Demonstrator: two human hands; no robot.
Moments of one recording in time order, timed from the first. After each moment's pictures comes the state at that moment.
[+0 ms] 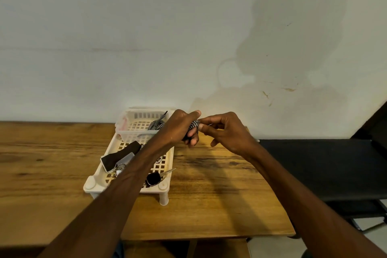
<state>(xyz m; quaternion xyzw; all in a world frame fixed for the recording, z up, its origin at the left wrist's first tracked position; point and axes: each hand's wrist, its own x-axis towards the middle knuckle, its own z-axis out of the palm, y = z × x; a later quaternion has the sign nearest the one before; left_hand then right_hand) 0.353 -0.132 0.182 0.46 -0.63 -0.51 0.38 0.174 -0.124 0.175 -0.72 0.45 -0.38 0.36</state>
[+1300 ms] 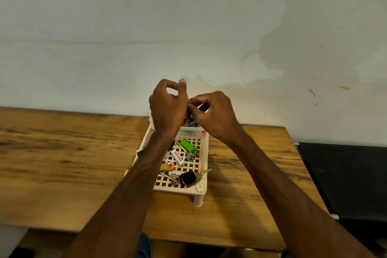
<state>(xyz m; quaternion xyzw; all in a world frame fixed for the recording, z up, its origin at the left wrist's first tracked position) 0.426 -0.158 0.183 0.64 -0.47 -0.10 0.60 0.299 -0.158 0.182 -0.76 0.45 -0.41 0.22</state>
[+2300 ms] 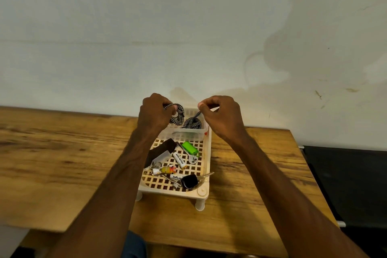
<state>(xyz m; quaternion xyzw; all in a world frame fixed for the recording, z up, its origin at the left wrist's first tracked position) 0.490 -0.183 0.153 0.70 -0.61 -0.11 0.36 0.294 -0.173 0.167 -0.68 0.54 -0.43 0.25</state>
